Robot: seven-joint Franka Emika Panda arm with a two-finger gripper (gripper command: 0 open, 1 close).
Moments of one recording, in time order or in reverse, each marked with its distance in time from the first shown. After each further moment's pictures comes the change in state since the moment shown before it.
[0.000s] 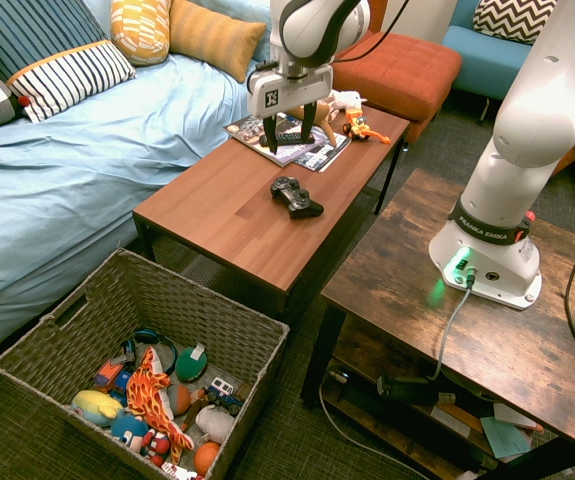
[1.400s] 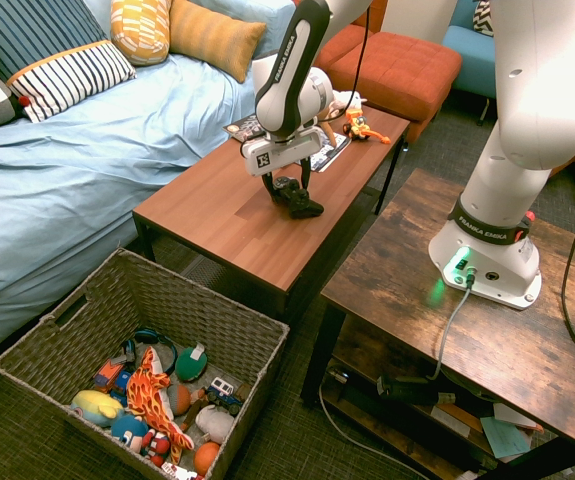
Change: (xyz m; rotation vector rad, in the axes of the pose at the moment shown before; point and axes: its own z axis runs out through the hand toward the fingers) arm 0.048 -0.023 0.160 -0.159 -0.055 0.147
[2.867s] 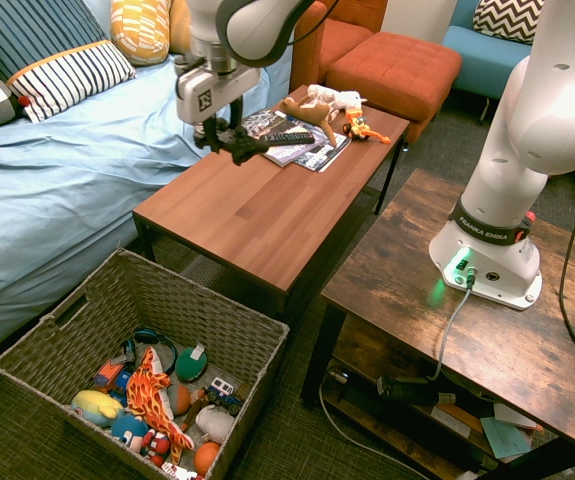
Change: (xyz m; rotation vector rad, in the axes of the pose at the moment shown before) arm -0.203 -0.042 -0.227 0.209 0.213 -0.512
